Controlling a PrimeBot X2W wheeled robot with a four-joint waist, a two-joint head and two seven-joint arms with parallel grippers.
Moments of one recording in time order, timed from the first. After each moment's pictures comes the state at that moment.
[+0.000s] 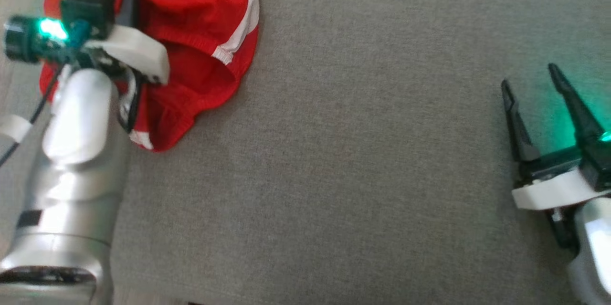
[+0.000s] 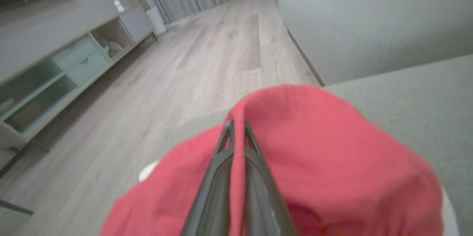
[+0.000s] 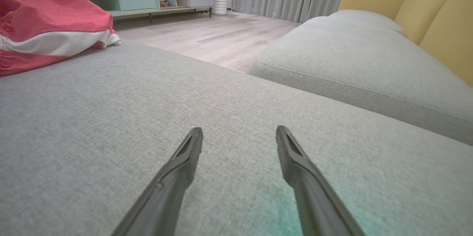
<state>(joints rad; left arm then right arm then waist) -0.88 0.17 -0.17 0.72 -0.03 -0.04 -0.10 -0.19 -0.32 0.09 0.14 0.03 0.13 -0.26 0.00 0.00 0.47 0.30</state>
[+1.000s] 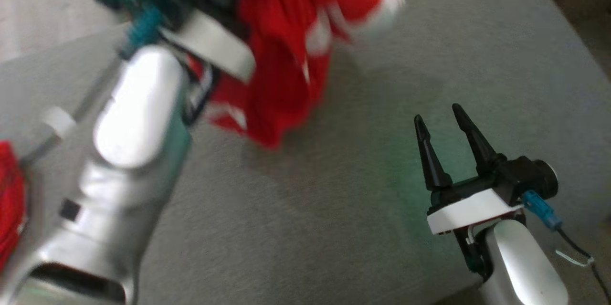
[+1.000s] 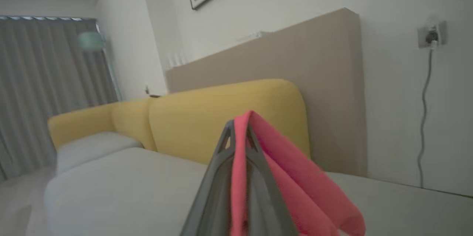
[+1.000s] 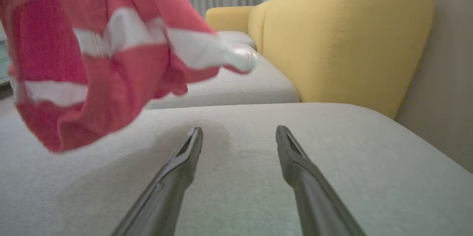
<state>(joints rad) -0.92 0.14 -0.46 0.42 -0.24 -0.13 -0.08 -0.19 -0.06 0.19 0.27 0.08 0.13 -0.26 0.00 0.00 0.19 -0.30</state>
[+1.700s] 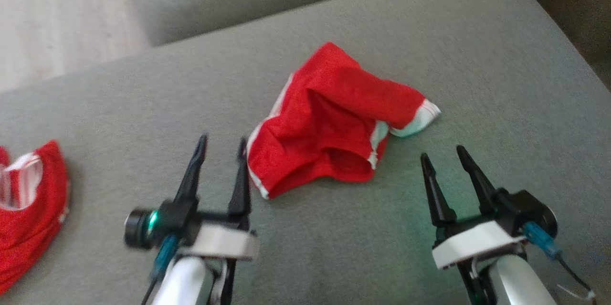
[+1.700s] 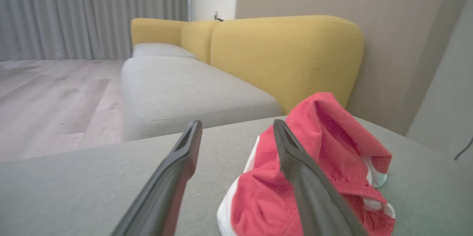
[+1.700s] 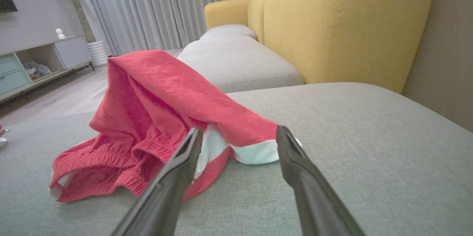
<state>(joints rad) -0.20 0.05 -0.37 0.28 -0.24 0.11 -0.25 -0.10 -0.05 0.17 0.32 0.12 0.13 -0.26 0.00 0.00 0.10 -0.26</state>
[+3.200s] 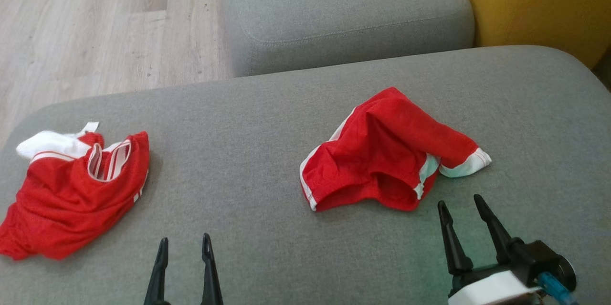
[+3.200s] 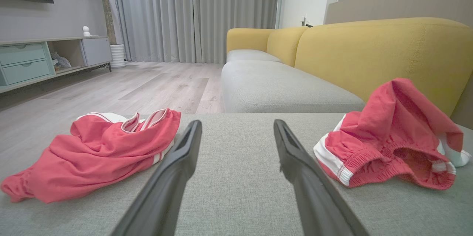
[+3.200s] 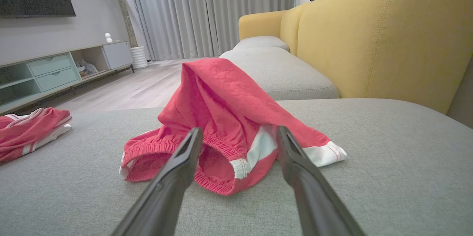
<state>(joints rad) 0.28 0.06 -0.26 -0.01 -0.15 0.22 -0.25 0.11 -0.06 0.11 0.23 0.09 0.13 -0.26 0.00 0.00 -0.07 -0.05</state>
